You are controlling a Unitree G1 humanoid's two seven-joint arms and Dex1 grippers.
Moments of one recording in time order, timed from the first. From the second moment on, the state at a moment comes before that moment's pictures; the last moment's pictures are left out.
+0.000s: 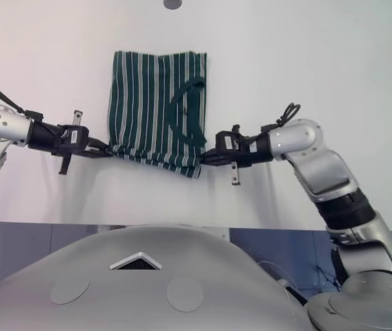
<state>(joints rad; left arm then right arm) -0.13 0.95 -0.35 -0.11 -0.34 0.18 -1.34 -0.05 -0.82 0.30 -0.31 0.41 0.44 1.25</state>
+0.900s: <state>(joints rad) -0.81 0.36 -0.03 0.92 -0.14 0.21 -0.57 -0.59 -0.31 0.17 0.40 0.23 0.37 0.67</state>
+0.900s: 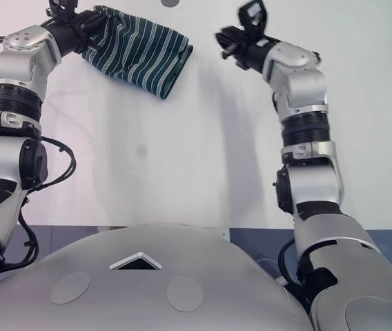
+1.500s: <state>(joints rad) -0.83 0.40 0.08 0.97 -0.07 -0.10 -0.38 -0.57 -0.33 0.39 0.54 0.01 0.25 0.92</state>
